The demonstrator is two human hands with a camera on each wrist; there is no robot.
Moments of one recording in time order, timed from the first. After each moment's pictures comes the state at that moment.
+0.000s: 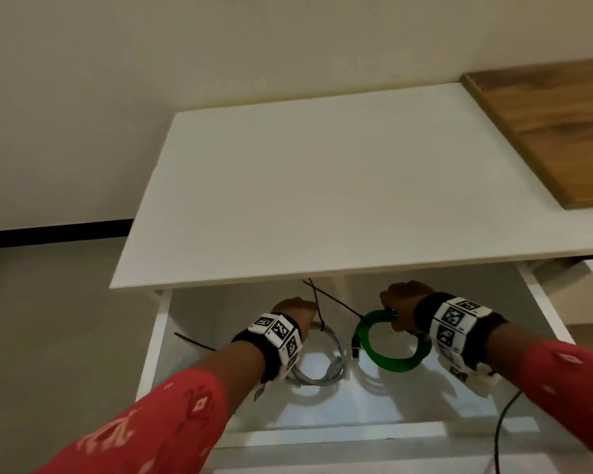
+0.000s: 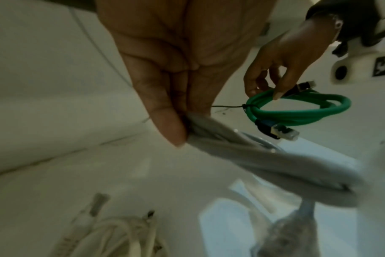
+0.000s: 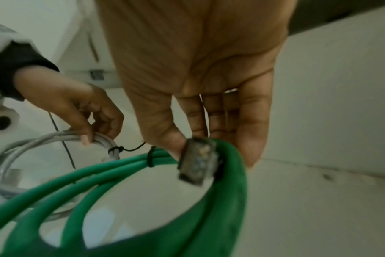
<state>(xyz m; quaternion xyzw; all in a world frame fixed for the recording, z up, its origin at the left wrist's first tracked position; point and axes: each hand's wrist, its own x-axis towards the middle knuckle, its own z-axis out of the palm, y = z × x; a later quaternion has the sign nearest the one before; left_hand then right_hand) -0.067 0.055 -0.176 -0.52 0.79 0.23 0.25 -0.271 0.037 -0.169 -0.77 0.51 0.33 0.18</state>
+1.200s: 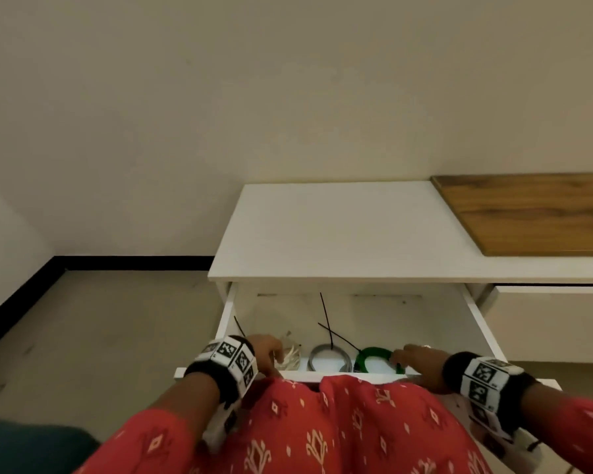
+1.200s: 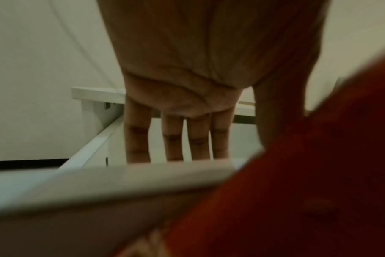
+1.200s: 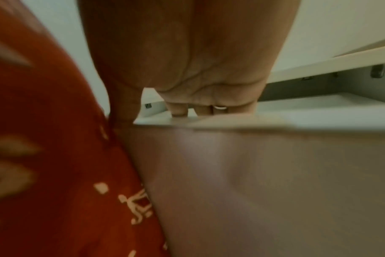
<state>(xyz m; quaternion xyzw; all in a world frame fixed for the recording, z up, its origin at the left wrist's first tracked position) 0.018 0.197 -0.065 -0.60 0.70 0.35 0.18 -0.288 0.201 -0.075 -0.79 0.52 0.22 0.25</state>
